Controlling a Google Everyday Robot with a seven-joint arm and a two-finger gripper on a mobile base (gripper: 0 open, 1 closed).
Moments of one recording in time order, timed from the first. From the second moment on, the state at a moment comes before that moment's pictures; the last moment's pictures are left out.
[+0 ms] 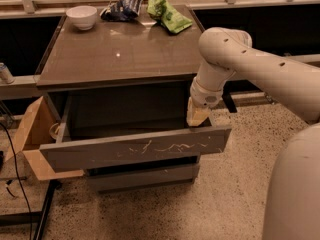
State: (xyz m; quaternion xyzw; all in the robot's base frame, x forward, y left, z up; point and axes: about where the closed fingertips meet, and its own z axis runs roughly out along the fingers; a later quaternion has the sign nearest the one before) arm 0.606 -0.125 0.708 -0.74 0.66 0.09 0.06
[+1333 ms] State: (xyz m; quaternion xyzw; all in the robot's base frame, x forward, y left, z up) arm 0.609 -0.134 0.696 -0.75 0.63 0.10 0.18
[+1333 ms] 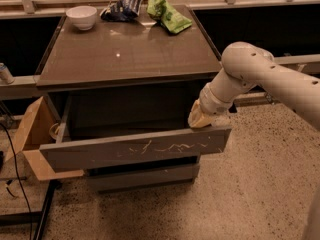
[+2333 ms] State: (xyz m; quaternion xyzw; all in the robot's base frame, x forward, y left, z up) arm 0.596 -0.131 0.688 -0.76 0.62 0.14 0.14
